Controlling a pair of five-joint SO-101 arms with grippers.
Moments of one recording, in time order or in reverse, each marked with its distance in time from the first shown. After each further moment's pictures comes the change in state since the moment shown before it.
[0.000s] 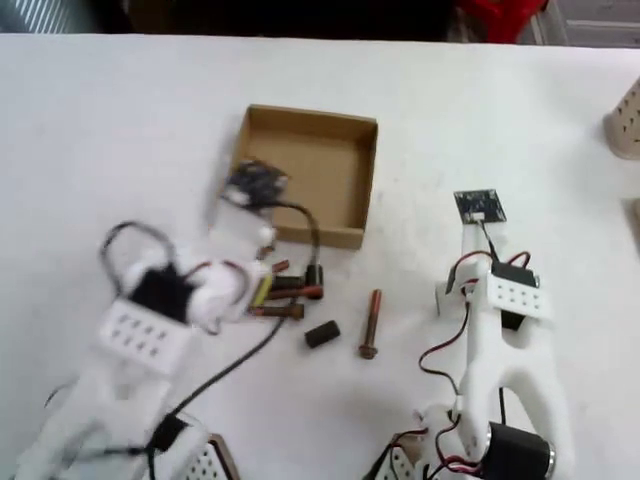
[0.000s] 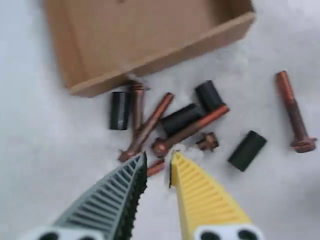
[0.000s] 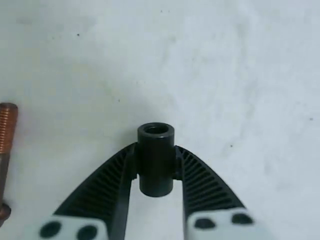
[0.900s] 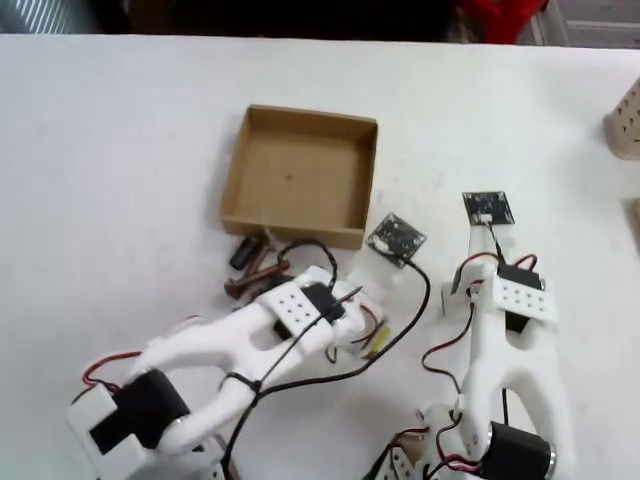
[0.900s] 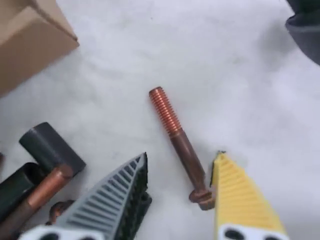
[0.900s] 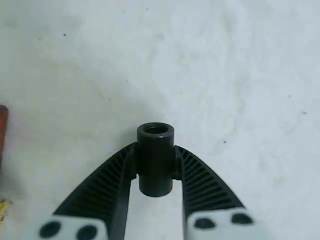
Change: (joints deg) left arm 23.7 34.5 -1.1 -29.7 15.8; right arm 1.3 0.0 0.4 -0.3 -0.2
